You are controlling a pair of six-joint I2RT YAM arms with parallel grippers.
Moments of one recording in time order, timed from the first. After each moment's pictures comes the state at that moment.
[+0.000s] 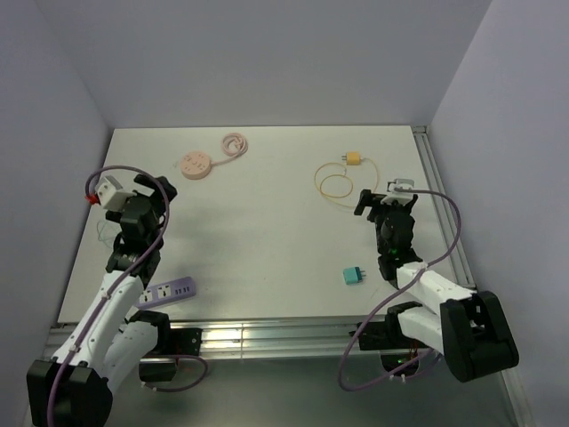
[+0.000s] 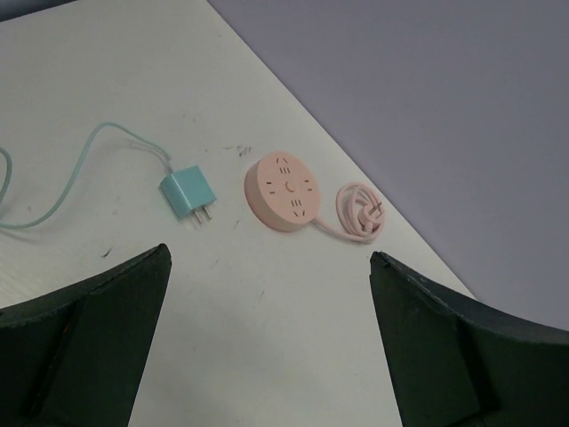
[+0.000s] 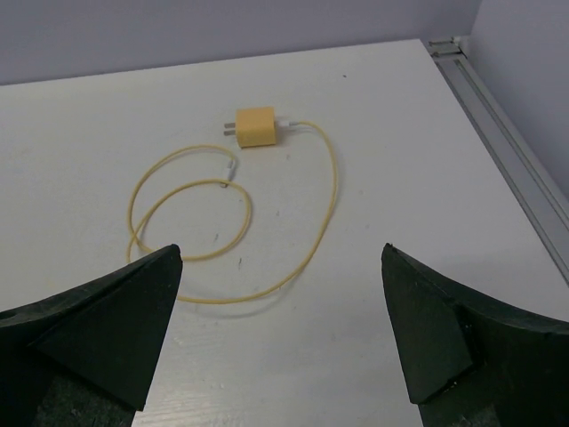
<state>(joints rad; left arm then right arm) -0.17 0.83 0.51 0.14 -0.53 -0.76 0.21 1.09 0.24 0.81 0.30 0.06</state>
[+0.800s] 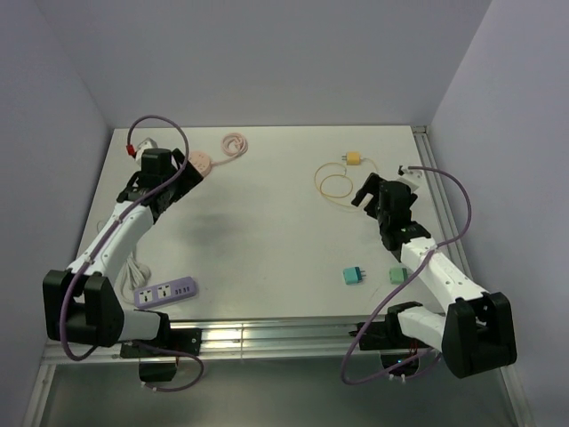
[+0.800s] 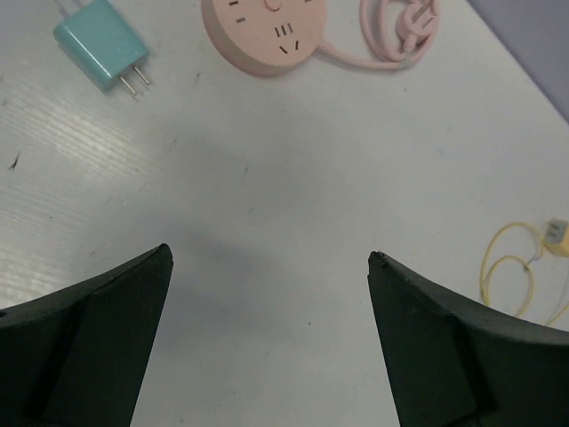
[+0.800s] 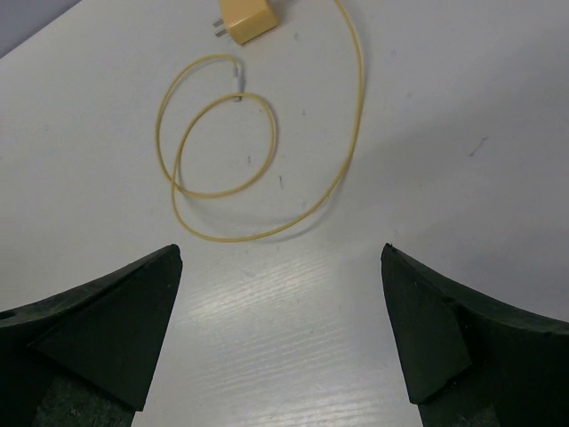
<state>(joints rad) -0.15 1.31 1.01 -0.34 -0.16 -0.75 0.19 1.10 0.59 0.01 0.31 0.56</state>
